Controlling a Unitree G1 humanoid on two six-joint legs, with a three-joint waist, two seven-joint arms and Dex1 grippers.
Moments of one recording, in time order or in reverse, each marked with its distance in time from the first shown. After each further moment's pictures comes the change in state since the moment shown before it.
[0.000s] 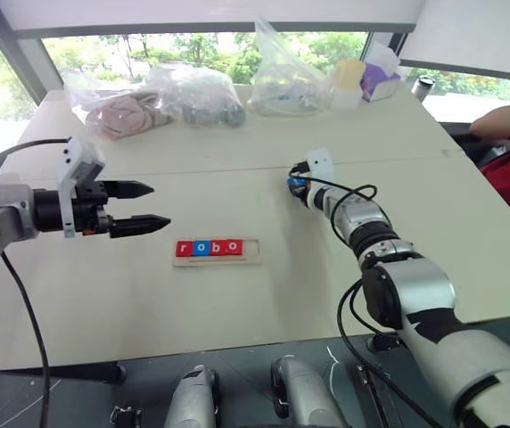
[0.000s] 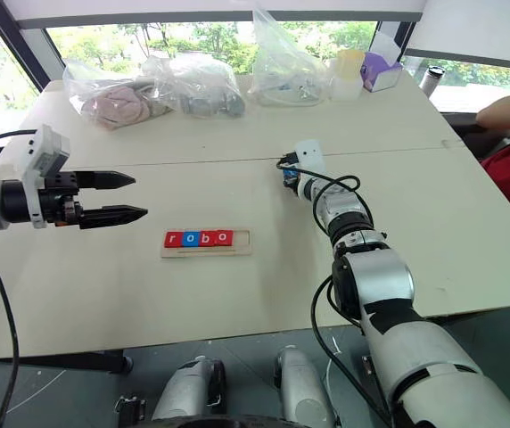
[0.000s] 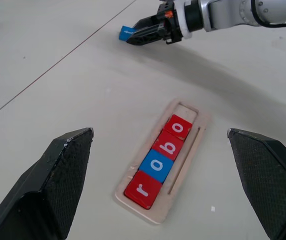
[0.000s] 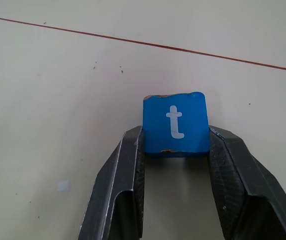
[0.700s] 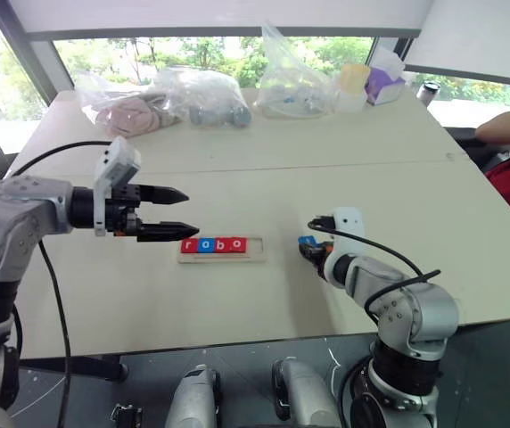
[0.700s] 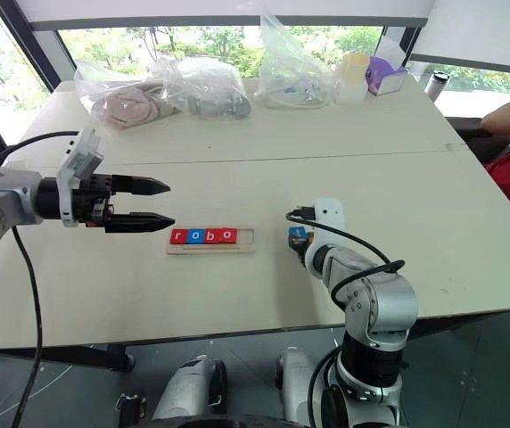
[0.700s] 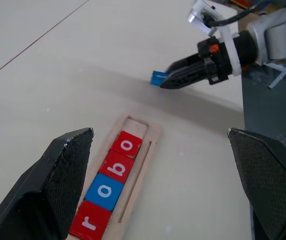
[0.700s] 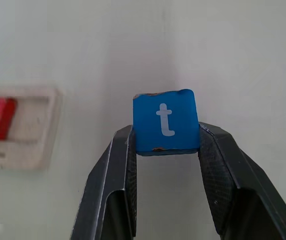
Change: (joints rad) left arm -0.149 -0.069 -0.156 0.036 -0.004 0.035 -0.084; right arm 0.781 0.235 -0.080 -1.865 0.169 1.381 -0.228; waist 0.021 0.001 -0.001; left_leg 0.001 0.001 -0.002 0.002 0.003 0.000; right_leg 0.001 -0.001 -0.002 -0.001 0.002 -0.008
